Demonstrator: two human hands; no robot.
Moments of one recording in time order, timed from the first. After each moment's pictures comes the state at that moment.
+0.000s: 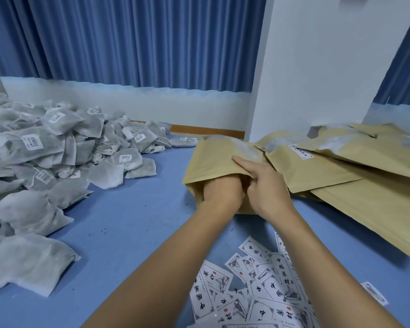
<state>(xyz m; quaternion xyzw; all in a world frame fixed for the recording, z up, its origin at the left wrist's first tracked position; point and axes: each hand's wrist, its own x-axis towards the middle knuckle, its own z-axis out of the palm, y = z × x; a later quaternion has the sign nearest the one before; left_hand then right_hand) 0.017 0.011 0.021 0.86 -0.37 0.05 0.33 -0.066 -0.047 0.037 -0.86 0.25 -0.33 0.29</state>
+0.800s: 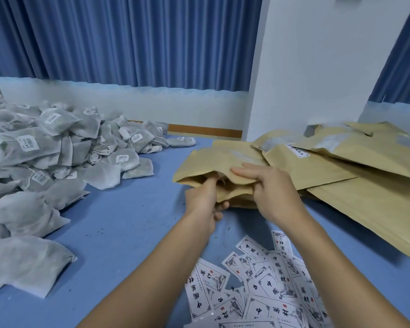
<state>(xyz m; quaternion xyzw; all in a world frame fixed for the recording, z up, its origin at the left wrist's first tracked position) 0.000 0.055 0.031 0.59 0.02 -0.31 0.75 -0.094 -0.045 0.048 -0.90 0.19 -0.30 0.25</state>
